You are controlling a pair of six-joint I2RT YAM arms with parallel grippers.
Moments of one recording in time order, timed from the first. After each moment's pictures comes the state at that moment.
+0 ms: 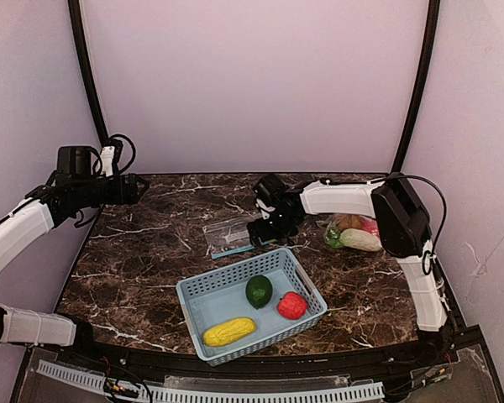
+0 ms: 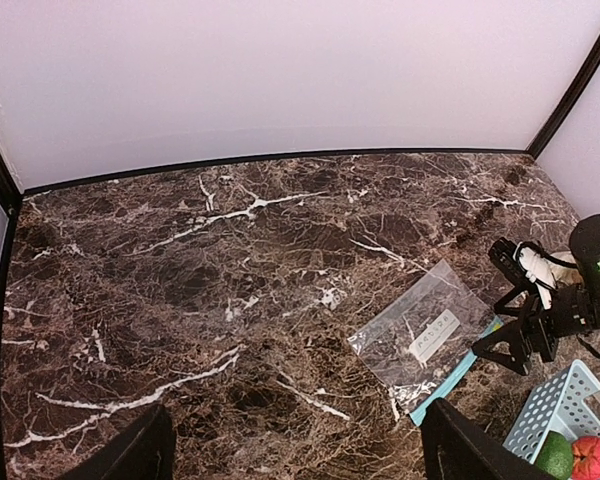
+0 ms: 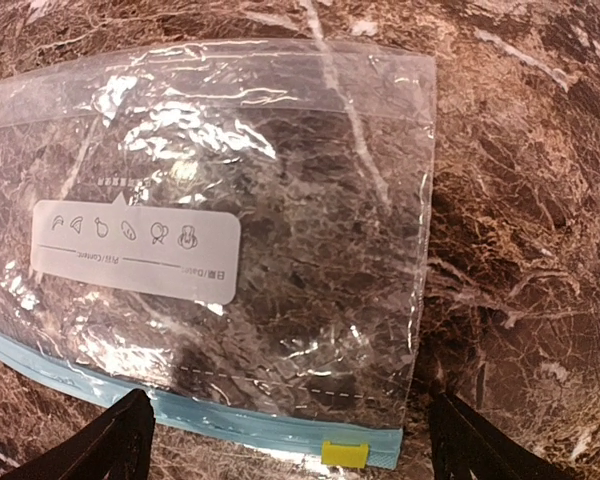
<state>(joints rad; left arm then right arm) -0.17 1.11 0.95 -0.33 0.20 -0.12 0.78 2.28 1.78 -0.61 0.03 0.32</state>
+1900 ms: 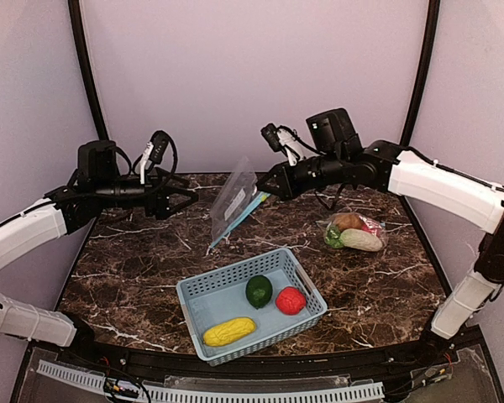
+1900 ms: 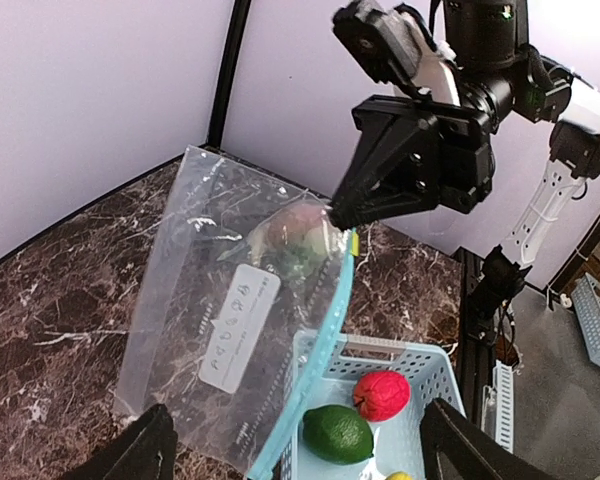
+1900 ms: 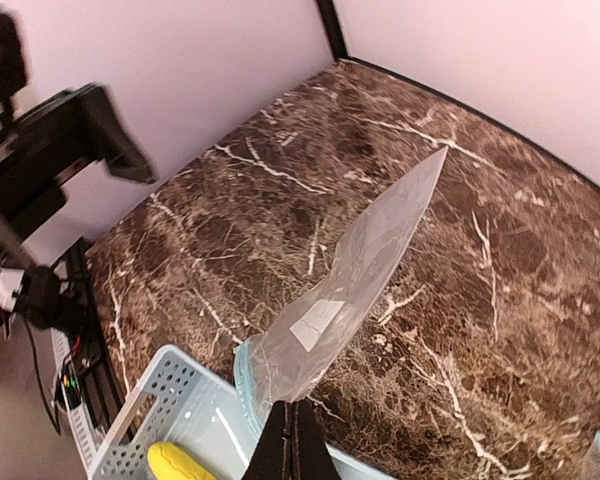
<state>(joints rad) -0.44 1.14 0.92 -0.08 0.71 -0.07 0.83 1.65 1.54 -0.45 -0.27 0.21</state>
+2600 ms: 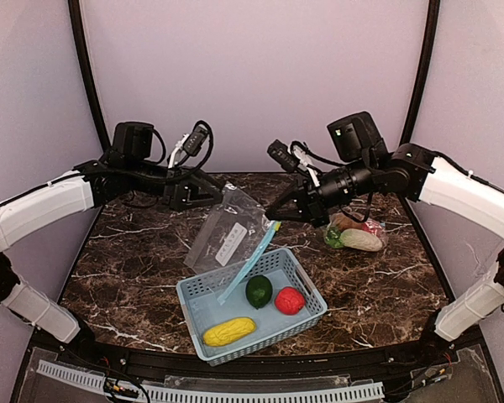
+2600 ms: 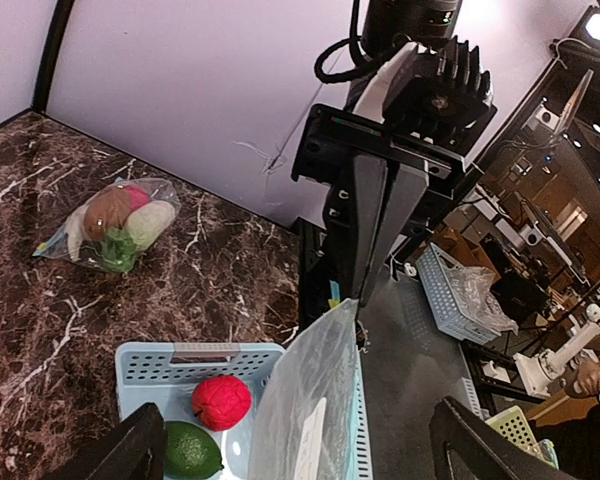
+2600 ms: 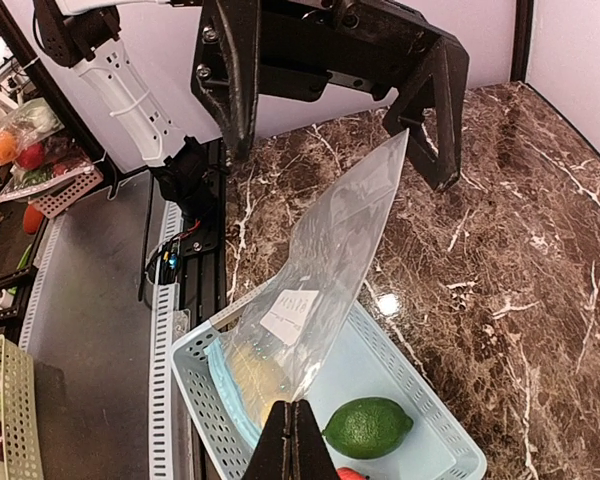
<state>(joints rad) -0.56 1.40 1.23 -0.22 1.05 -0.18 0.87 1.43 1.44 -0.61 -0.63 -0.10</state>
